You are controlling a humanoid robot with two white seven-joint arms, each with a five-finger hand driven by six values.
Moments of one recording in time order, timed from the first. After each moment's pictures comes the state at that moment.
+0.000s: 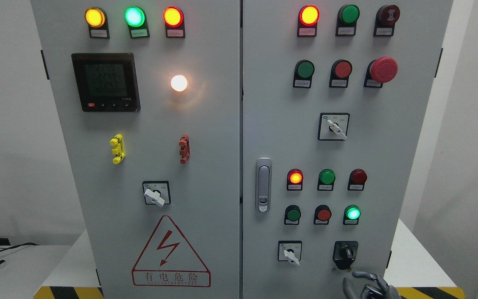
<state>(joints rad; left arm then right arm) -0.04 -0.09 0.08 0.06 0.00 -0.16 0.06 -0.10 0.09 -0.11 -1.75 0.08 0.25 -0.07</state>
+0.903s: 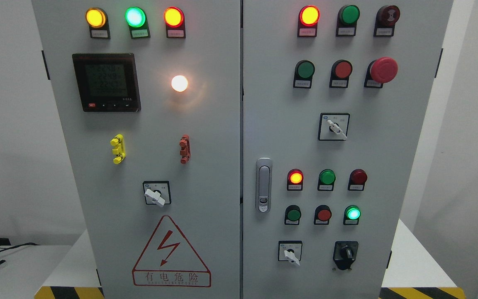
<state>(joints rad) -0.04 -0.09 0.08 0.06 0.00 -0.16 0.06 0.22 0.01 -0.19 -1.93 -0.18 0.18 0.01</state>
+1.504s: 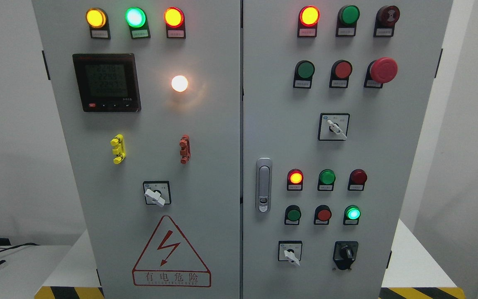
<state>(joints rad) -0.04 -0.09 0.08 0.06 0.00 -0.16 0.06 0.31 -0.05 -0.23 -2.03 -0.30 0.18 0.05</state>
